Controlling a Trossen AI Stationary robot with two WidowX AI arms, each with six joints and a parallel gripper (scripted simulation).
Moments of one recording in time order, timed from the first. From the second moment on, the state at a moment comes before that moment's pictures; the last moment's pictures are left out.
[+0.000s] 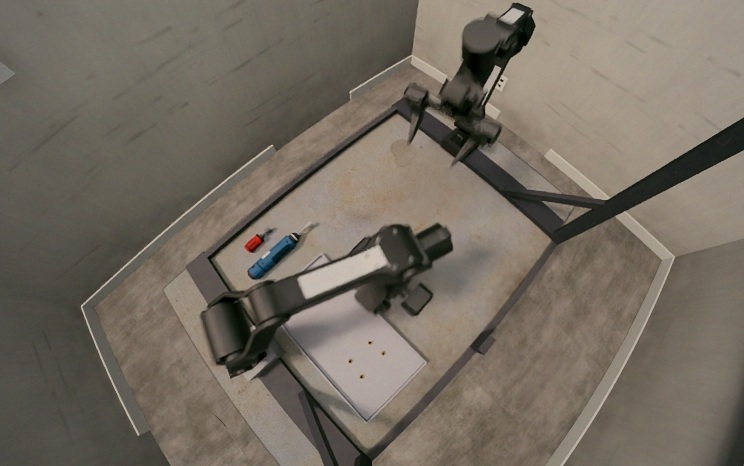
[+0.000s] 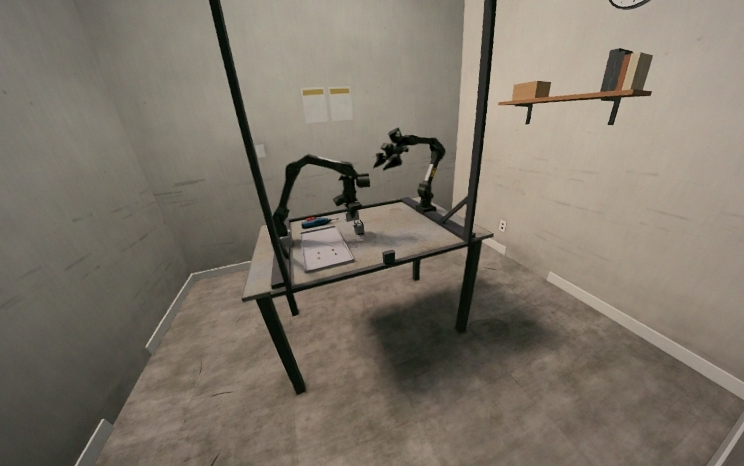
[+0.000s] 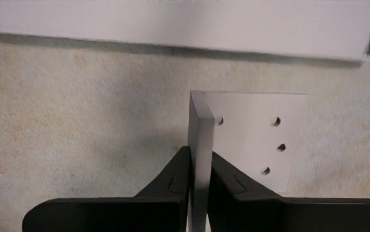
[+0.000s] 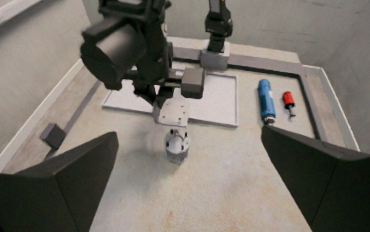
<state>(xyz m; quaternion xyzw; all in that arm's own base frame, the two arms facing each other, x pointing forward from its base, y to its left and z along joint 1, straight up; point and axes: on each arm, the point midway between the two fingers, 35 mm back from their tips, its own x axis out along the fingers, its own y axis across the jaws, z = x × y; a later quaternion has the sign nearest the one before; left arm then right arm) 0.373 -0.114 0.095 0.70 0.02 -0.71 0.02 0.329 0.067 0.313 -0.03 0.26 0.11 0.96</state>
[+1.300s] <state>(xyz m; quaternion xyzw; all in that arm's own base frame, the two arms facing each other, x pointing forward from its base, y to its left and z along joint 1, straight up) 0.203 -0.126 0.023 0.71 0.00 -0.71 0.00 0.445 0.101 0.221 -0.03 0.28 0.12 0.95</state>
